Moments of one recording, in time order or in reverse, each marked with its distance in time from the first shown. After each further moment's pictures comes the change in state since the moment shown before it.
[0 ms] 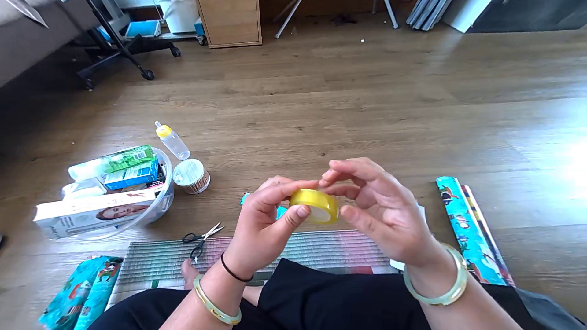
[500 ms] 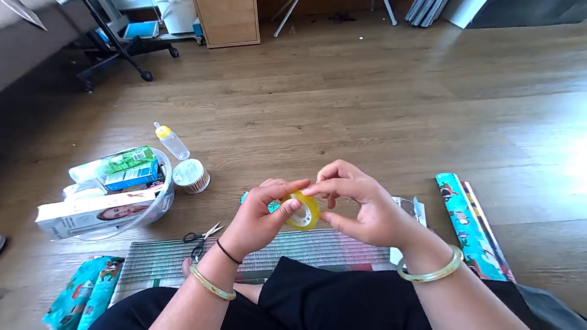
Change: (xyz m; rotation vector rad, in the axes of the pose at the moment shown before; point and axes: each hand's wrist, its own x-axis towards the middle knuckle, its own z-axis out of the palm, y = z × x) left_hand 0.004 -0.020 -0.016 0.162 -0.170 -0.135; right_hand -0.005 0.022 -0.008 -0.269 -0.134 0.050
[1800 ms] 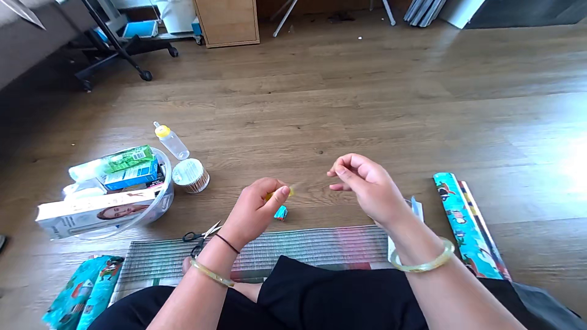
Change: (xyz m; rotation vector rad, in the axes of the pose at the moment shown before) left_hand 0.001 -0.018 -0.008 0.264 0.015 -0.214; right_hand 0.004 0.004 -0.002 0.151 0.322 0.645
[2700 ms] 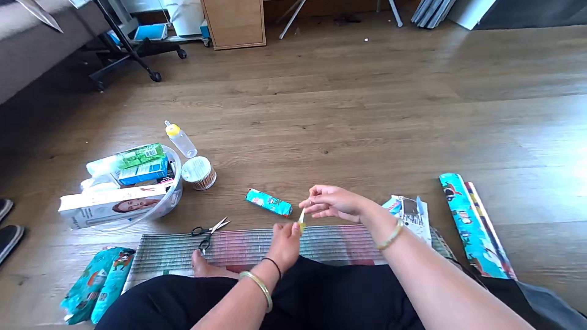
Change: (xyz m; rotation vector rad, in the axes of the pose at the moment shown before) left_hand -0.047 -0.036 0.099 -0.247 -0.185 -0.807; right_hand 0.022 0.063 0.034 0.197 -0.532 0.668
